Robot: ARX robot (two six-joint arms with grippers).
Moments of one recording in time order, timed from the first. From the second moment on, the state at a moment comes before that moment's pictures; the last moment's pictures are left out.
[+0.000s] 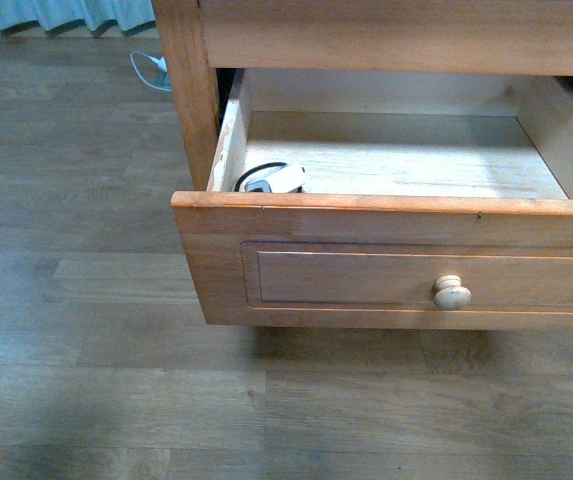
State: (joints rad) left arm 0.00 0.01 0.02 0.00 0.00 0.00; right arm 0.00 0.23 0.08 0.14 0.00 0.00
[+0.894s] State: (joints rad) left arm 0.00 0.00 0.02 0.00 0.00 0.00; right arm 0.36 1.27 0.39 0.17 -0.05 0.10
